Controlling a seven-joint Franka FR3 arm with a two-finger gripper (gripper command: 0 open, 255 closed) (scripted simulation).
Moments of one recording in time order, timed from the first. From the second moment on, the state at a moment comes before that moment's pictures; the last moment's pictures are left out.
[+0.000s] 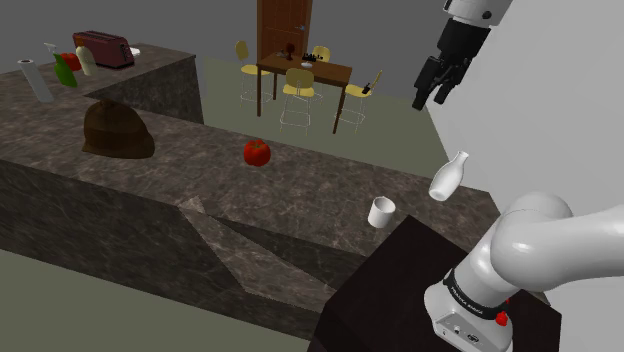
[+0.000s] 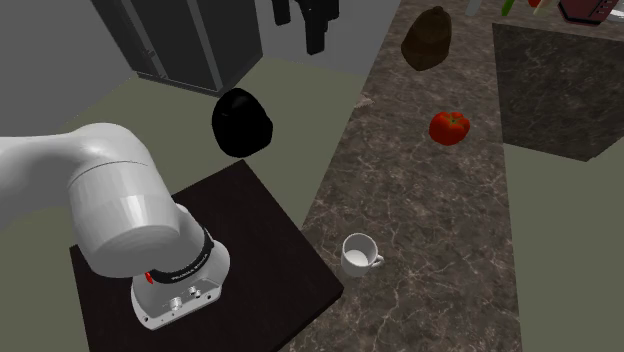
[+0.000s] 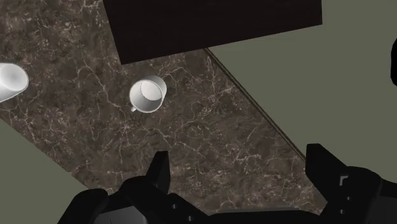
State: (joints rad) arm -0.02 -0.82 -0.04 -2.27 -0.03 1.51 0.08
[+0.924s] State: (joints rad) arm -0.07 -0.82 -0.13 -2.66 -0.11 1.89 0.02
